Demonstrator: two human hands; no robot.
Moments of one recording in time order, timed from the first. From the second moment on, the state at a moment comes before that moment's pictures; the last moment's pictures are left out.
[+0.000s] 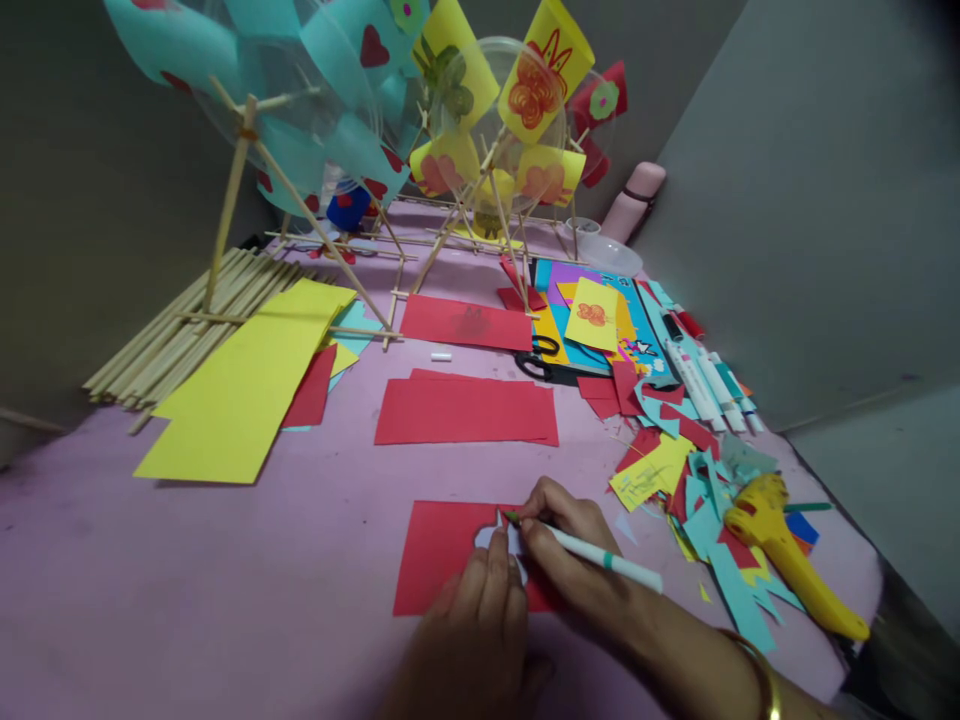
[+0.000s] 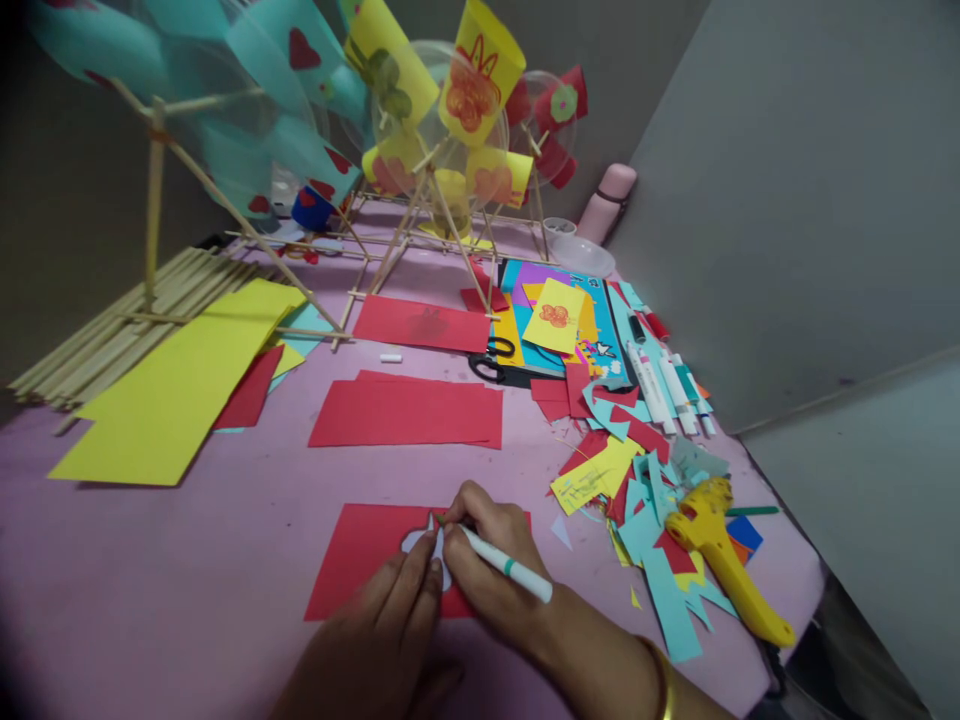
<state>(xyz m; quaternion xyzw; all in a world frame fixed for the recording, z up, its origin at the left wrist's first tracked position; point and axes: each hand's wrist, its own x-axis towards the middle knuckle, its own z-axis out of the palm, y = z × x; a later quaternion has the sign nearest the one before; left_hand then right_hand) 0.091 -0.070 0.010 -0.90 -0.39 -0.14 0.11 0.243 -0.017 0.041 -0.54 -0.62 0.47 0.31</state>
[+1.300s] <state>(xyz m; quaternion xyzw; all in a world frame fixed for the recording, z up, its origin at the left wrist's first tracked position) 0.092 -0.071 0.010 -0.91 -0.40 -0.13 0.09 0.246 -0.015 0.037 -0.52 -0.67 0.44 0.29</state>
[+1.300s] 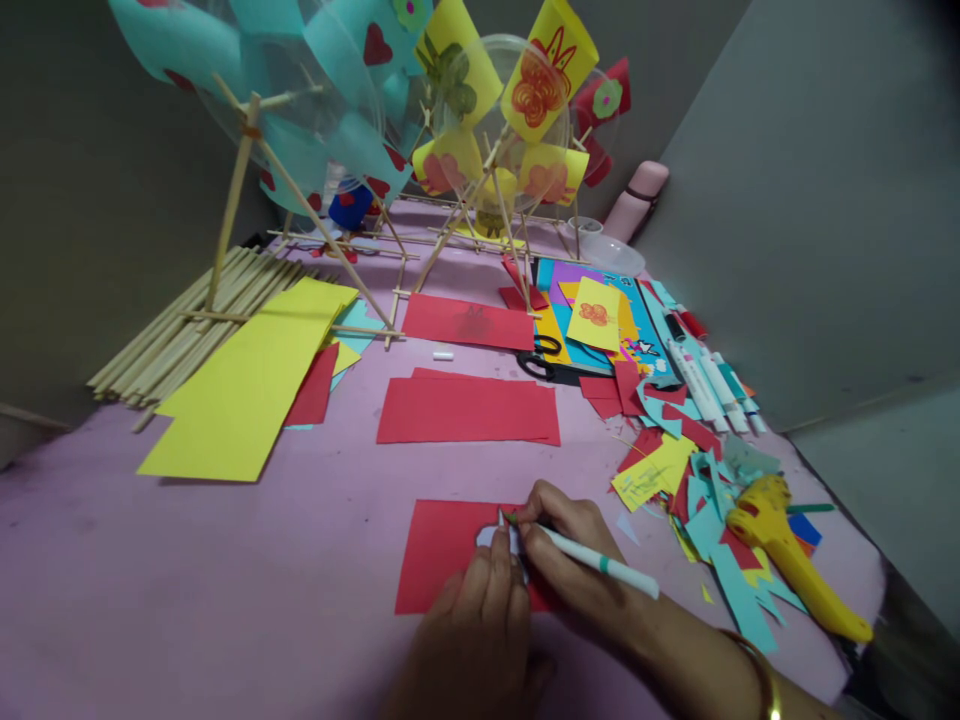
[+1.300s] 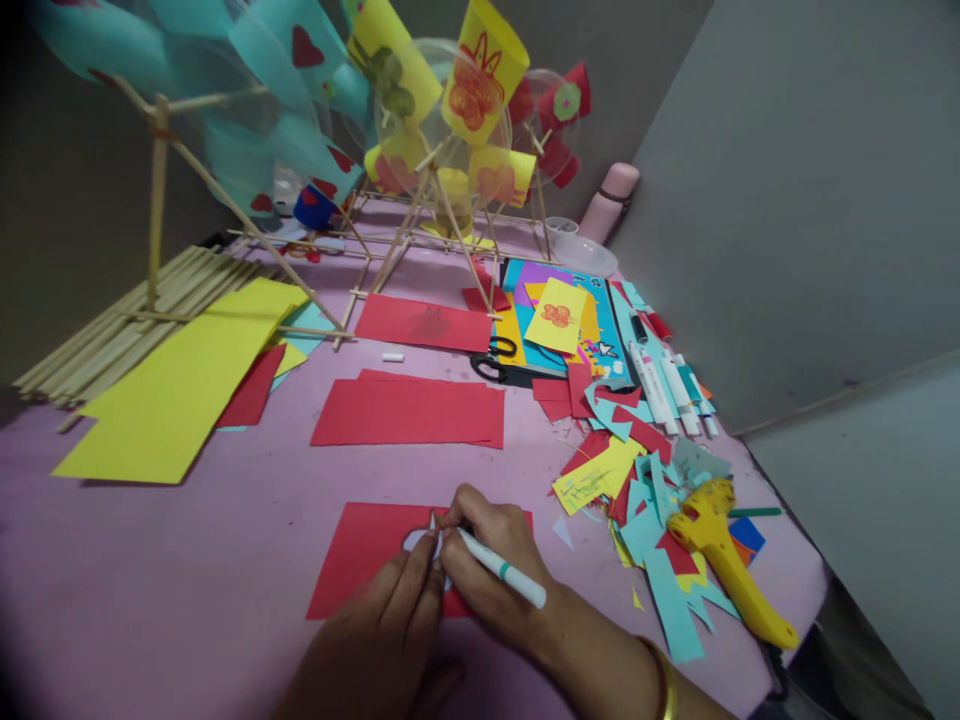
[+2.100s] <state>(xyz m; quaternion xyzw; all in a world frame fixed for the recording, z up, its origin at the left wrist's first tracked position) 0.092 -0.071 0.009 -0.90 -0.40 -0.13 0.12 0.247 -0.017 0.039 -0.51 -0.67 0.45 0.29</state>
